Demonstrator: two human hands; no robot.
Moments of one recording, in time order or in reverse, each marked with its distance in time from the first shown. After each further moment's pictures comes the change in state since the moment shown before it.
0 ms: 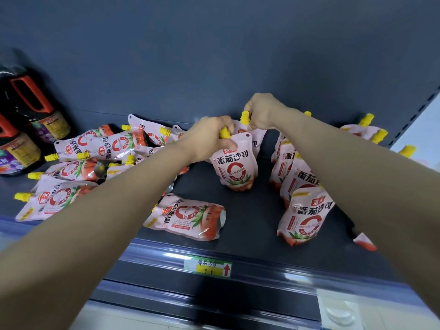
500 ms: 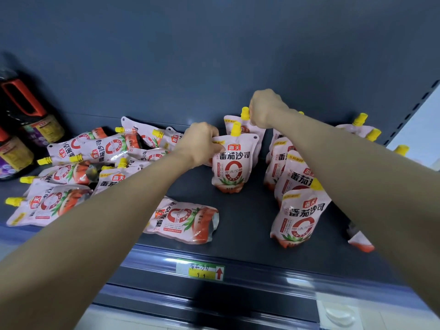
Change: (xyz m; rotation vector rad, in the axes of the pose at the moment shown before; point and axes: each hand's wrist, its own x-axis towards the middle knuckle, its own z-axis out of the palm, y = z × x) left_hand 0.006 0.003 0.018 0.039 0.074 -0.261; right_hand 0.005 0.018 0.000 -0.081 0.114 0.072
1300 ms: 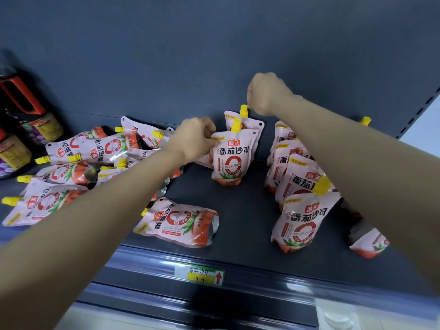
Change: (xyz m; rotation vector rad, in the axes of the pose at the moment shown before) left_hand 0.001 -0.008 -0.016 -0.059 0.063 0.051; right_hand 0.006 -0.011 -0.028 0.005 0.085 -0.091
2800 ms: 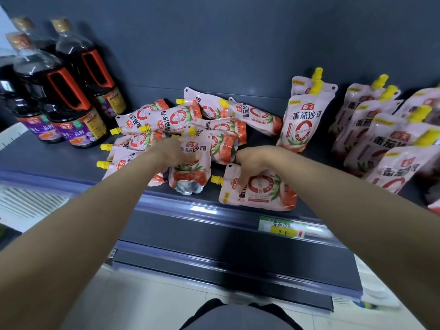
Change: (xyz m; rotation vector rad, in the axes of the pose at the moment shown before) left_hand -0.101 -0.177 -0.082 0.292 -0.365 -0.479; right_hand -0.104 -0.174 0.126 0.033 -0.847 -0.105
